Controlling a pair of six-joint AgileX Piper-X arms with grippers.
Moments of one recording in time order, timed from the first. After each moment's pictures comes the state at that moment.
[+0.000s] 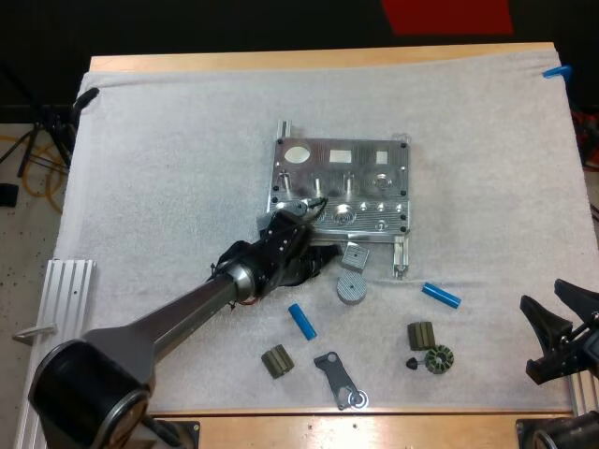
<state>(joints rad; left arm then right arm) -0.61 1.61 -0.78 0.38 0.06 -2.63 0.32 0.34 -0.88 1.09 -0.16 -1.82</state>
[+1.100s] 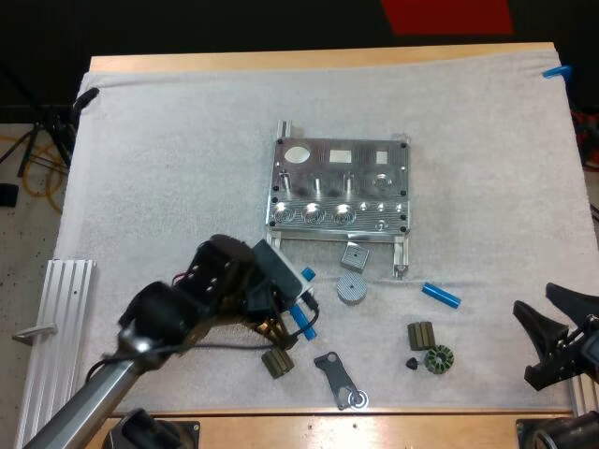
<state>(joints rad) -0.61 0.96 -0.78 0.91 0.24 -1.60 0.32 0.34 -0.88 1.09 -0.24 -1.79</state>
